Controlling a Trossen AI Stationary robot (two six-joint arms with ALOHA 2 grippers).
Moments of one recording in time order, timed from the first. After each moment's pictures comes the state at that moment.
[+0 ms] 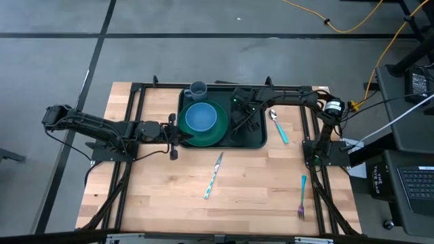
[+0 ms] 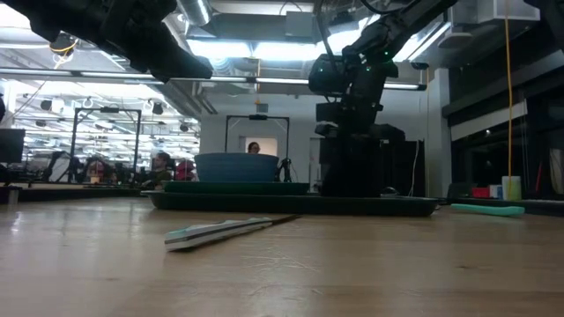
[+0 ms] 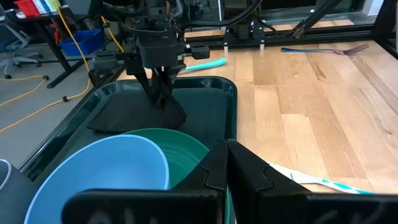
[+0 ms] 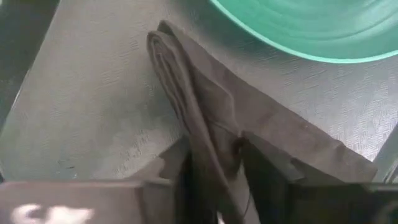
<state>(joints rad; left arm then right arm) -0.08 0.93 0.45 0.15 -0.27 0.01 -0.41 1.84 1.29 -0.72 -0.05 -0.92</state>
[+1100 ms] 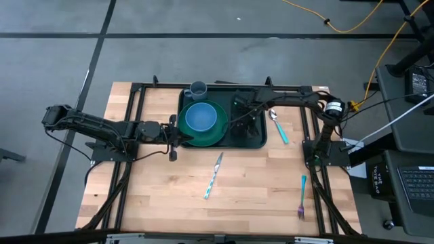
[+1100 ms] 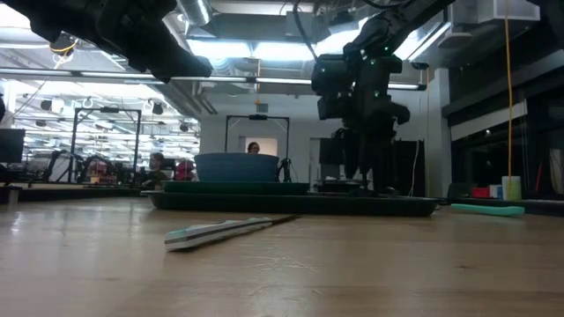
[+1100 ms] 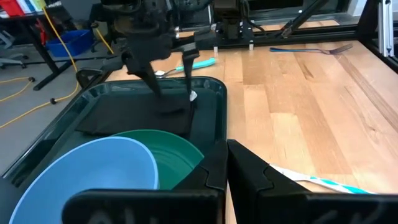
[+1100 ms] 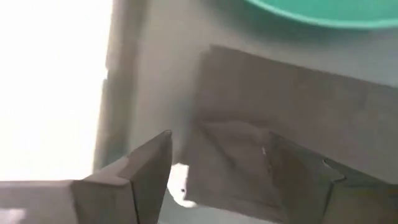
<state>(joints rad) -0.08 0.93 0.45 0.15 -0.22 0.01 -0.38 1.83 1.30 -0.85 -0.23 -0.56</state>
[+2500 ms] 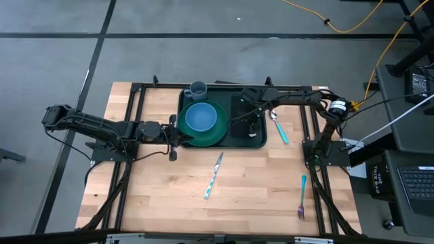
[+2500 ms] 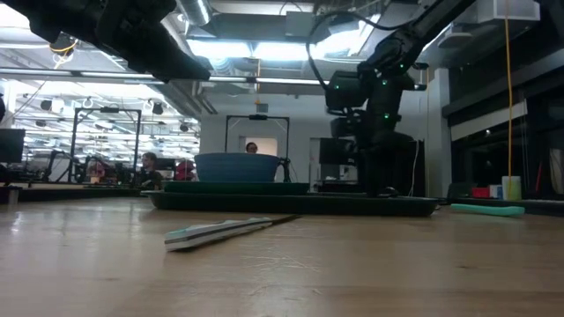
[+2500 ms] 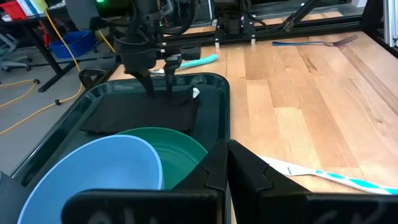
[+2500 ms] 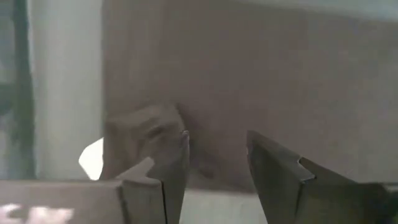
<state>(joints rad) -0.08 0.93 0.45 0.13 -0.23 0.04 -0.47 1.79 1.14 -0.68 -0.10 -0.55</state>
